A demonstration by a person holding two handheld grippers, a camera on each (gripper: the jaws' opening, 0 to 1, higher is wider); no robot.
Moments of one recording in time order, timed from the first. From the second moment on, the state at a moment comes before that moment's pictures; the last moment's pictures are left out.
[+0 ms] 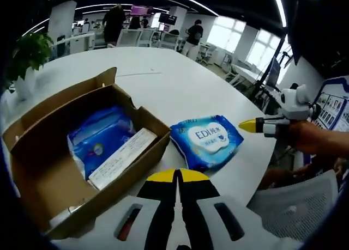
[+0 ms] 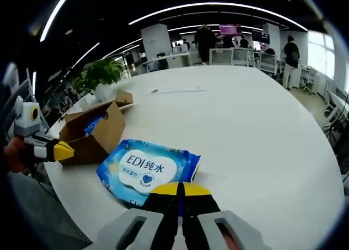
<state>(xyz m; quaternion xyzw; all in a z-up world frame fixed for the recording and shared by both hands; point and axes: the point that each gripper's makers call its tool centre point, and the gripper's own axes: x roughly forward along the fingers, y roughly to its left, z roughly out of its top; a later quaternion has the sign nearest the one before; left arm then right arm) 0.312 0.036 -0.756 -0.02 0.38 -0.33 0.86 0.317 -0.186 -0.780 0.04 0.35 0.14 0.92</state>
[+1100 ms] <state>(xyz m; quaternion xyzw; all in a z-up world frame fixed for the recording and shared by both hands) 0.312 0.144 -0.737 -0.02 0.31 -0.29 0.90 0.356 -0.092 -0.739 0.00 0.33 0.24 0.91</state>
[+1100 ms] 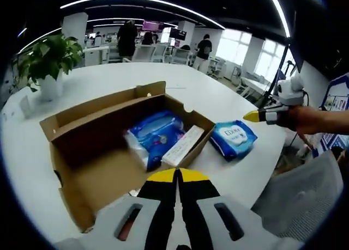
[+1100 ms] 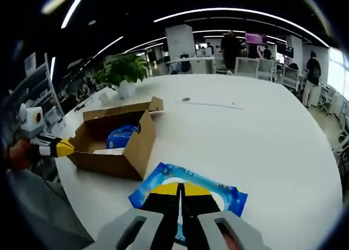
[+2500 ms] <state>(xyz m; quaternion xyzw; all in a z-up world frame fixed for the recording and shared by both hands) 0.319 0.174 -0.740 -0.08 0.32 -0.23 0.91 0.409 0.072 -0.742 -0.17 0.33 0.46 0.81</state>
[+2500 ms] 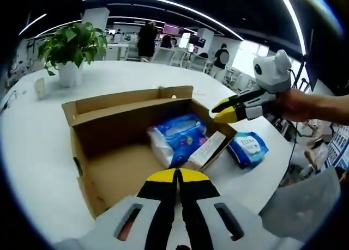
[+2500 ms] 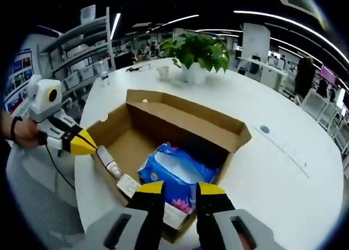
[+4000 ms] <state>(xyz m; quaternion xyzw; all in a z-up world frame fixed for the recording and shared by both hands) 0.320 0.168 -0.754 -0.09 0.34 -0.25 0.90 0.422 0.121 -0.841 -0.42 0.42 0.54 0.60</state>
